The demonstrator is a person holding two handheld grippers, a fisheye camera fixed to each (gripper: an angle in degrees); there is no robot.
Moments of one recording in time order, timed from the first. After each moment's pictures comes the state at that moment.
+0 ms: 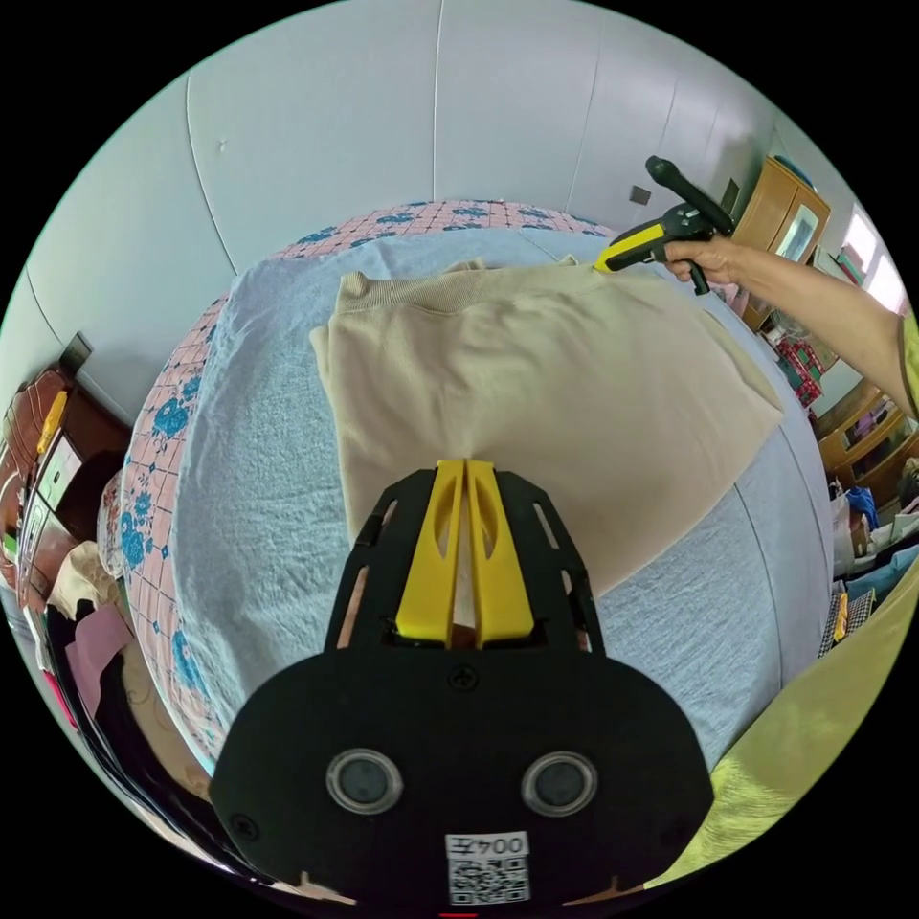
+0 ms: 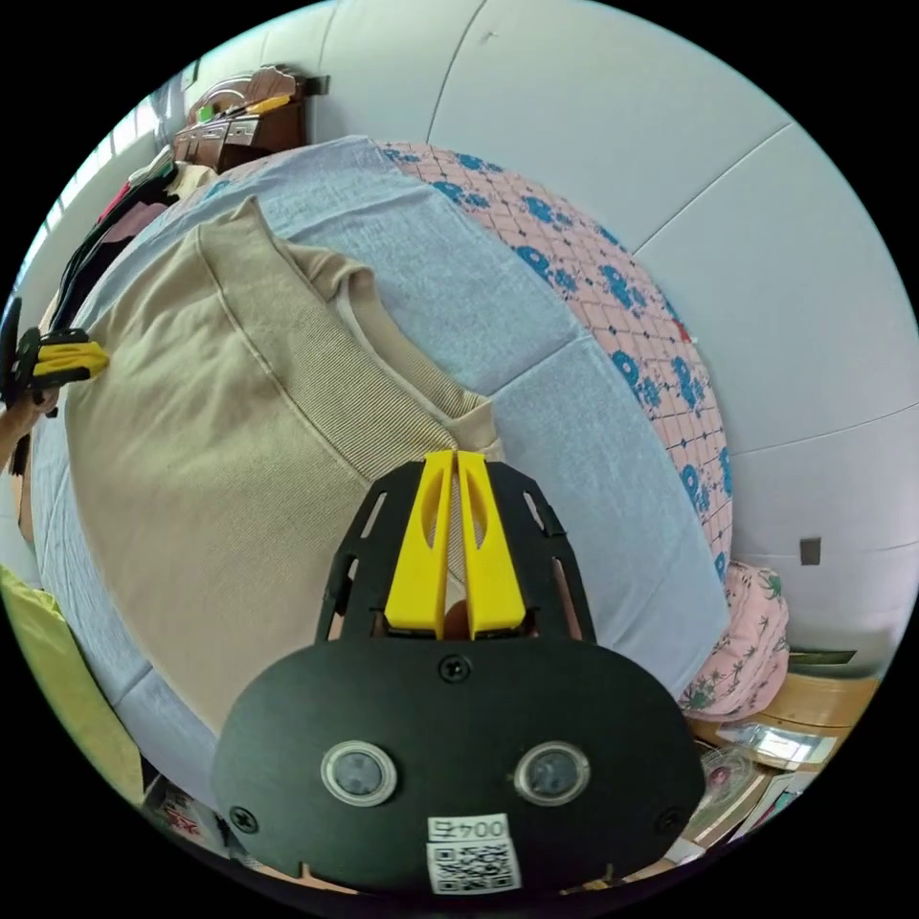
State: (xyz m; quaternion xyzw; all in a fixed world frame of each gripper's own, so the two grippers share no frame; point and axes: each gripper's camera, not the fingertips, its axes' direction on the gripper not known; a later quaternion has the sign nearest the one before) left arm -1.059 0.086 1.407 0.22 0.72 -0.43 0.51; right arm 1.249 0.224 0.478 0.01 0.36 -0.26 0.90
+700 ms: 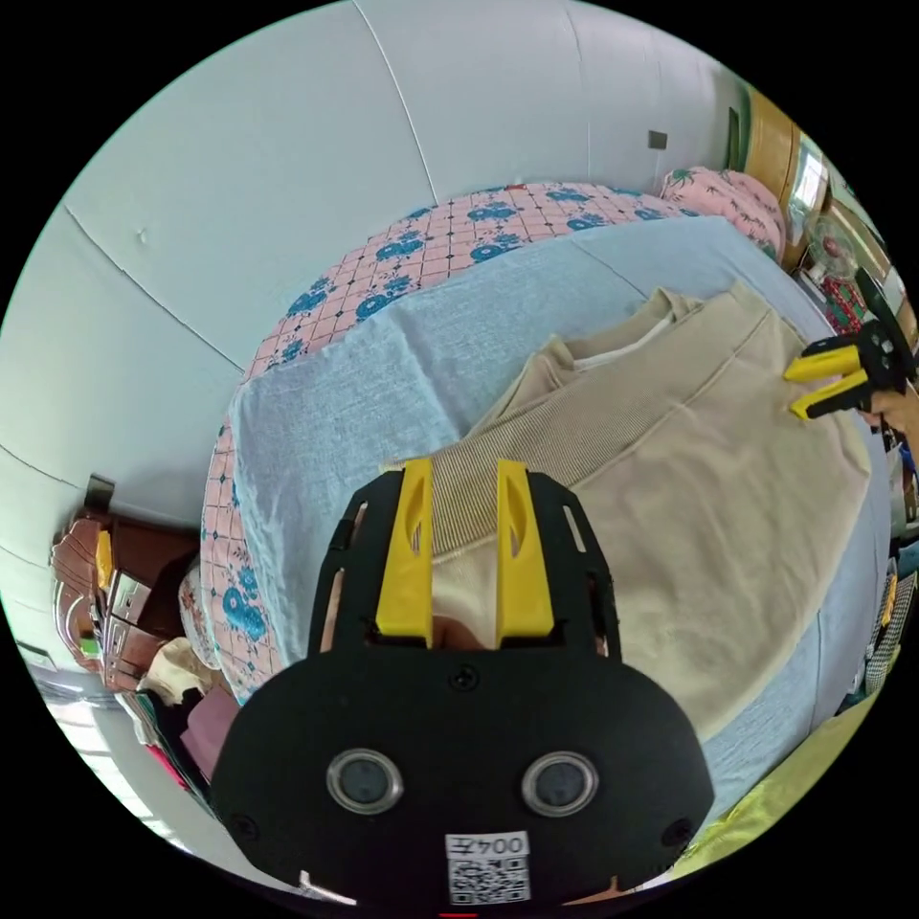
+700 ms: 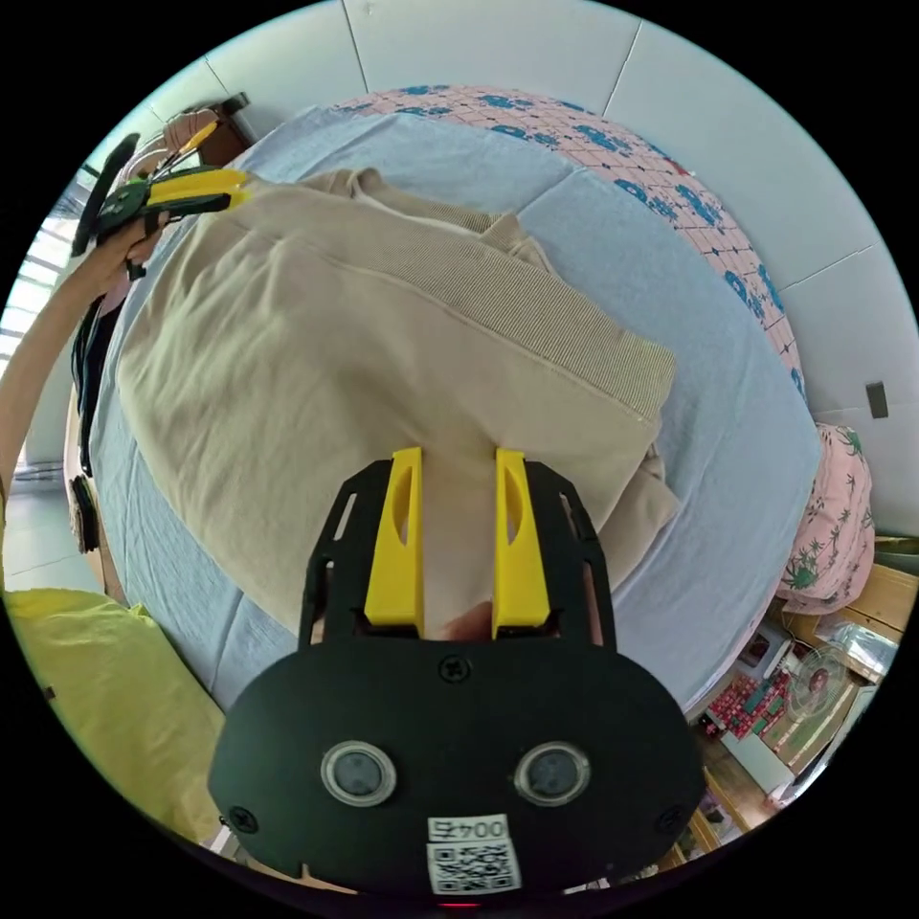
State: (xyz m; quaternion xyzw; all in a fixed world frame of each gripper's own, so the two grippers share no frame) left arm -1.193 -0.088 1.488 0.21 0.67 -0.36 0.62; right arm 1.300 0.281 0.450 -0.07 0.27 -0.10 0.96
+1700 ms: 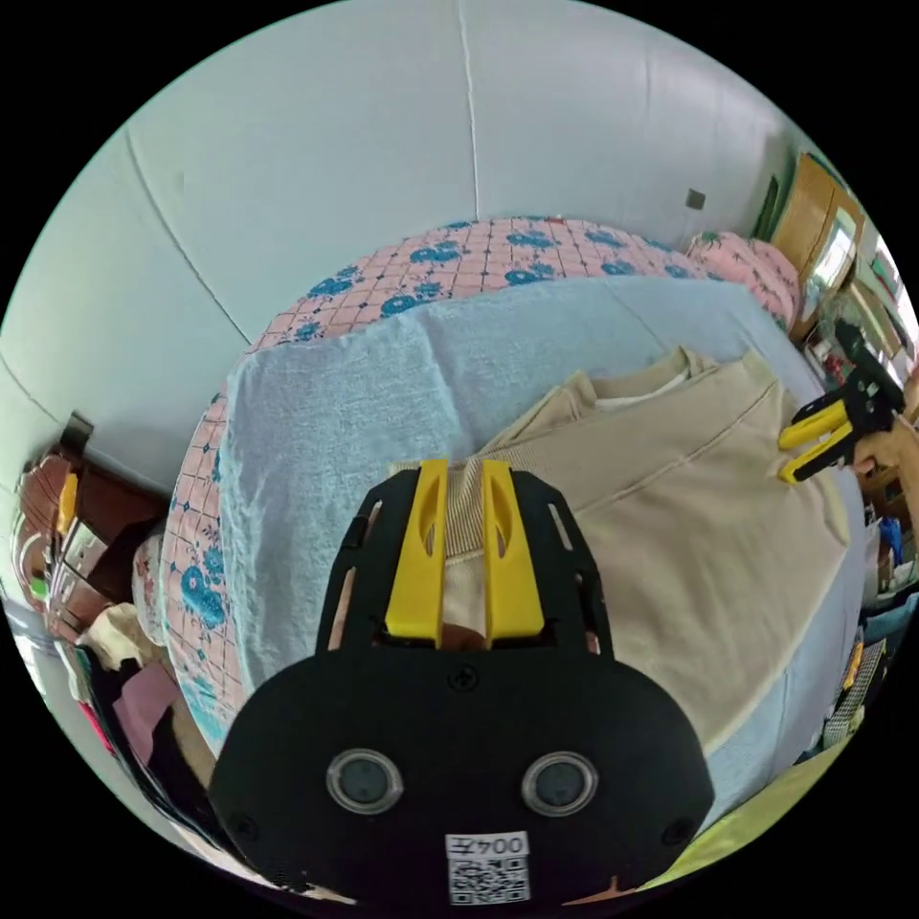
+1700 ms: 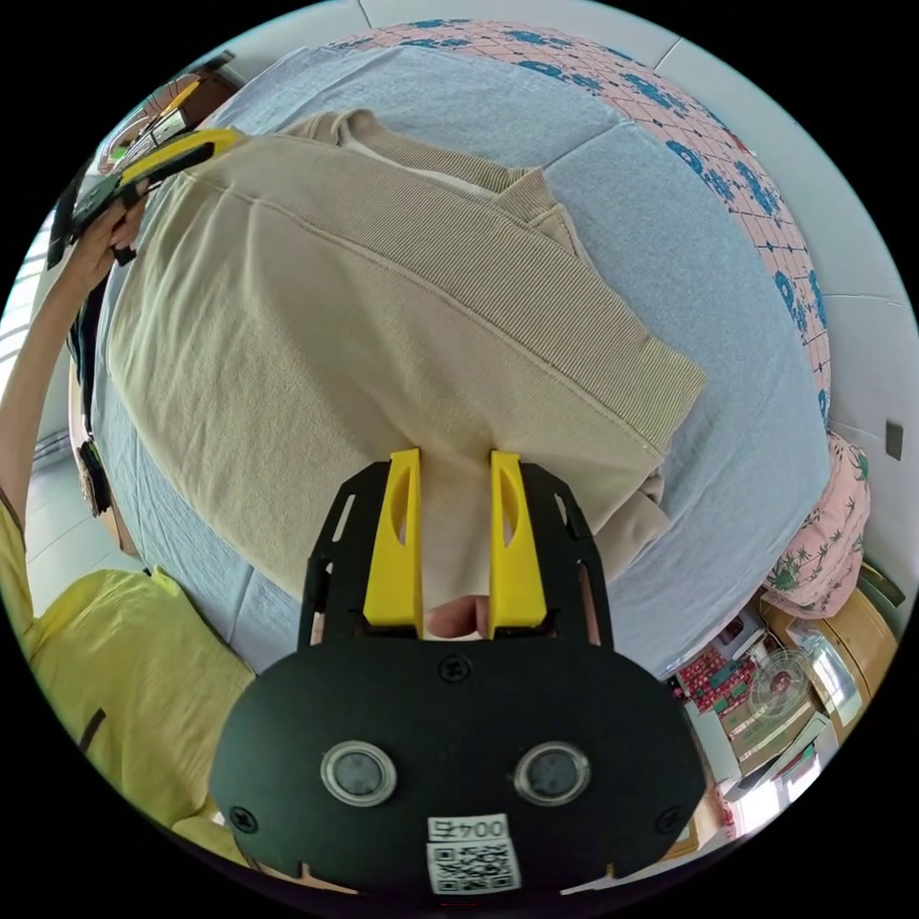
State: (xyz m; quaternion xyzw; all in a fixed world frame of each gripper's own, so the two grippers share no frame) left arm -1.210 -0.090 1.562 0.18 0.69 -0.42 0.55; right arm 1.288 0.222 0.358 -0.20 0.27 -0.09 0.94
